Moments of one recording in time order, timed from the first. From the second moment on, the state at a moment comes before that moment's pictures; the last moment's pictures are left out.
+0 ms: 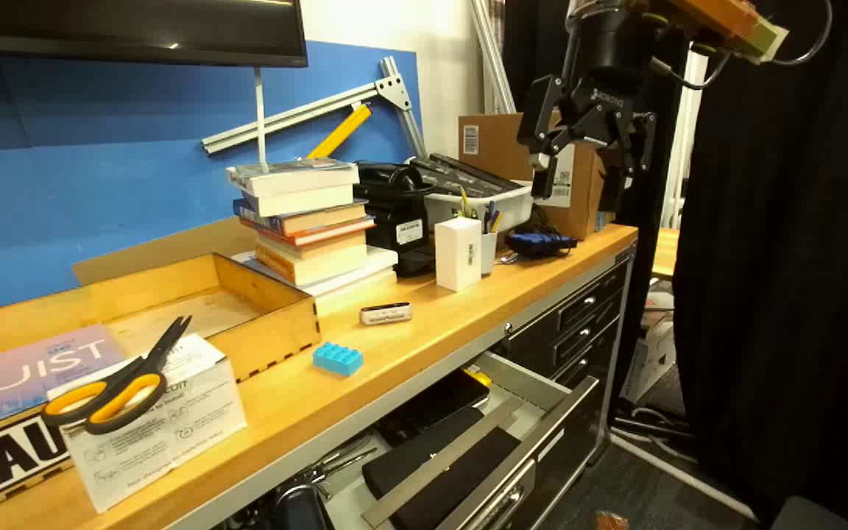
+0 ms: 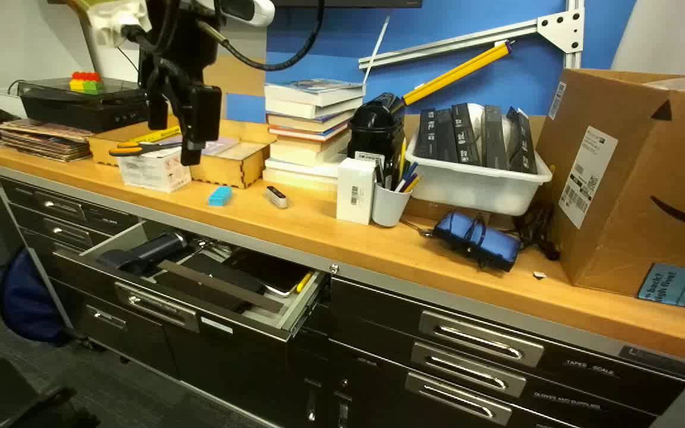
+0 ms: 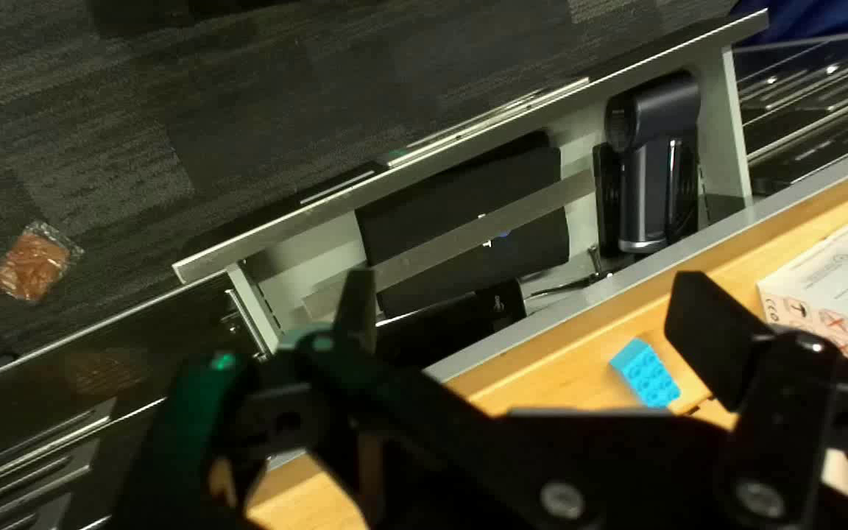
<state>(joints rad) 0.00 -0.43 -0.13 -2.25 0.21 1.72 0.01</state>
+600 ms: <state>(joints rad) 0.00 -0.43 -0.13 -2.24 0.21 1.72 0.01</state>
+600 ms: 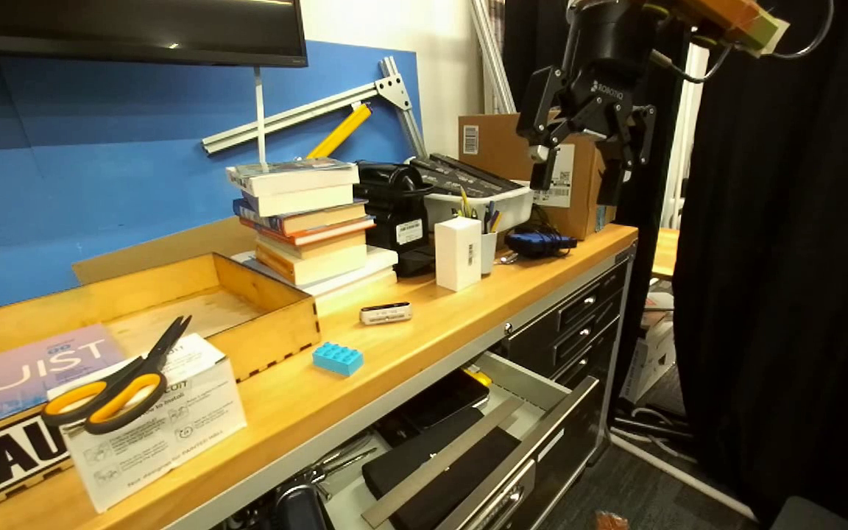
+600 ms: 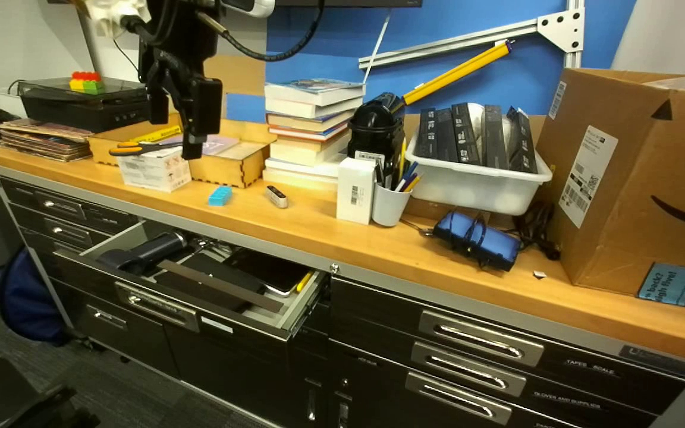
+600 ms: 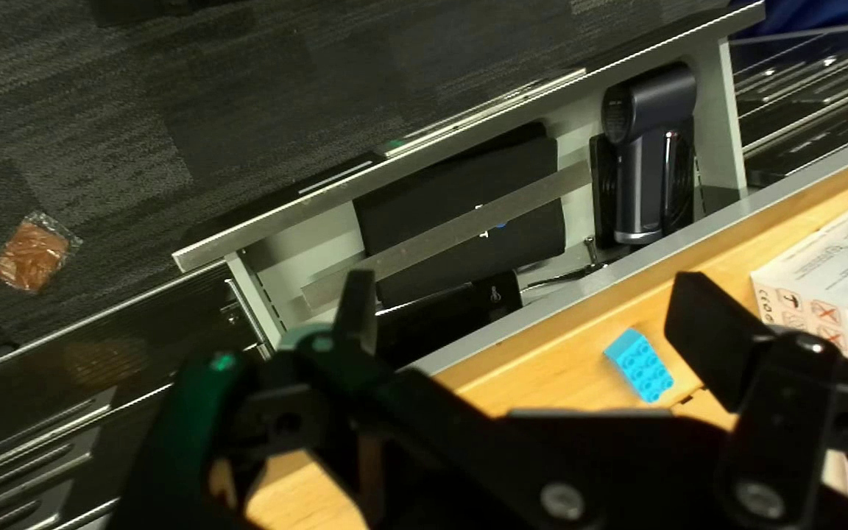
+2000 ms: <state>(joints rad) 0.17 0.27 0.20 -1.83 -0.13 2.01 0.33</state>
